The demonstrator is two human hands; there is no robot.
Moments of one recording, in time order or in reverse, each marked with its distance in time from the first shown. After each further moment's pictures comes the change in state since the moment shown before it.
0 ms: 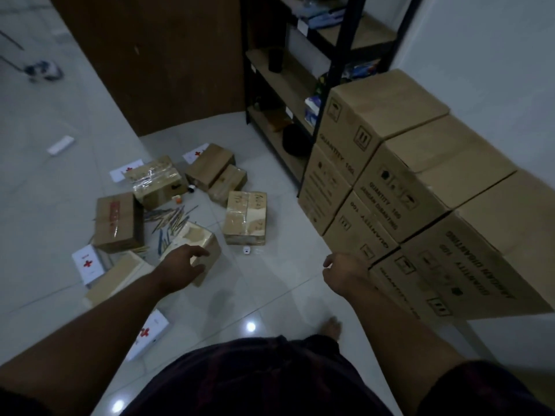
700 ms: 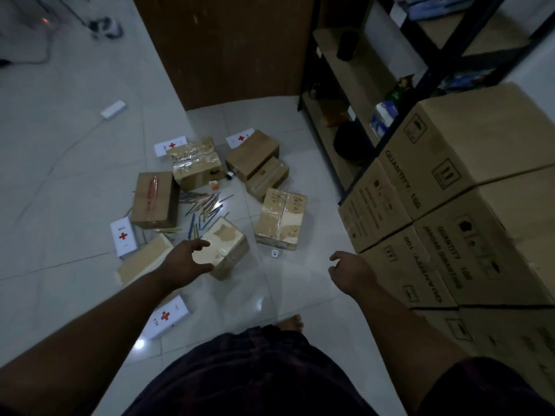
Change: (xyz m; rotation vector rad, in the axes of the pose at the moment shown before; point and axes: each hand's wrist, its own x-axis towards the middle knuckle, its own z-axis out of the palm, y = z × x) left_hand 0.071 -0.053 -0.059 -0.179 0.044 -0.340; right_hand 0.170 -0.101 0.005 0.020 -0.184 -0.169
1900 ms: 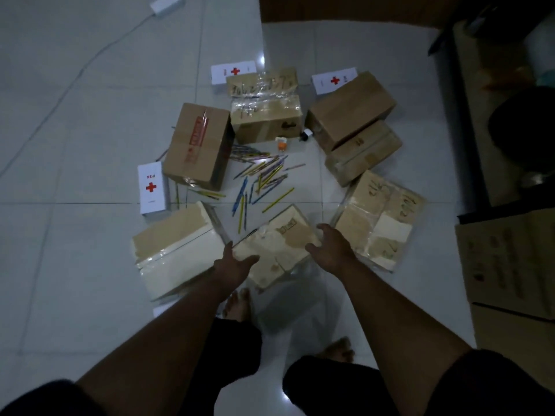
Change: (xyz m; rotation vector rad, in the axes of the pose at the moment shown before) left_hand 0.288 -0.256 0.171 -0.691 -0.012 -0.706; right_hand 0.348 -0.242 0.294 0.154 -0.290 -0.134
